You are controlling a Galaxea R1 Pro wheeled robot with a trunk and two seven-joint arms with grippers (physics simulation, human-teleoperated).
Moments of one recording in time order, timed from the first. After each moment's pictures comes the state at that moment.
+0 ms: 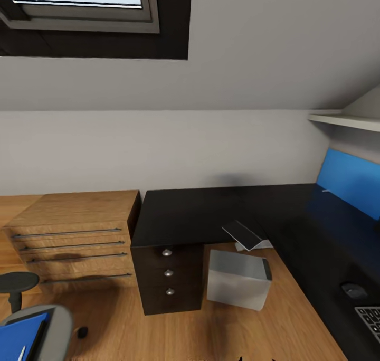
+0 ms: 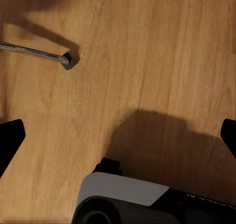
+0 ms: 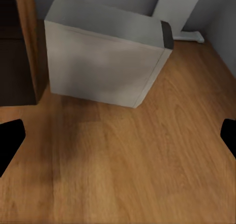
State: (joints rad) left arm 0.03 -0.02 -0.29 -0.69 0.39 0.02 0.40; right arm -0.20 0.00 0.89 -0.37 -0.51 -0.56 -0.66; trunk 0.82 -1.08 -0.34
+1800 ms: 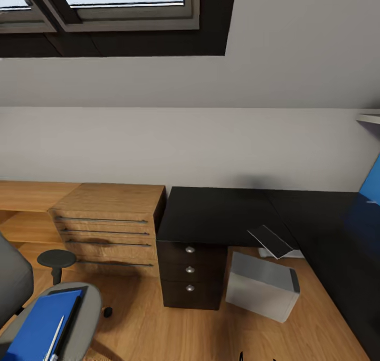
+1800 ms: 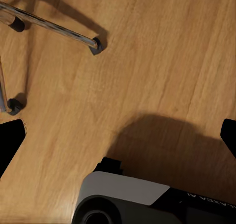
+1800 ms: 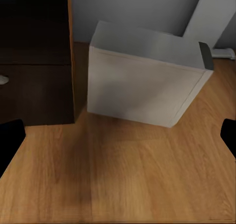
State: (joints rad) left arm 0.03 -0.02 -0.29 -0.69 0.39 0.01 0.41; right arm -0.21 0.03 0.88 -0.32 -0.56 -0.71 -0.64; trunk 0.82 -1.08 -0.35
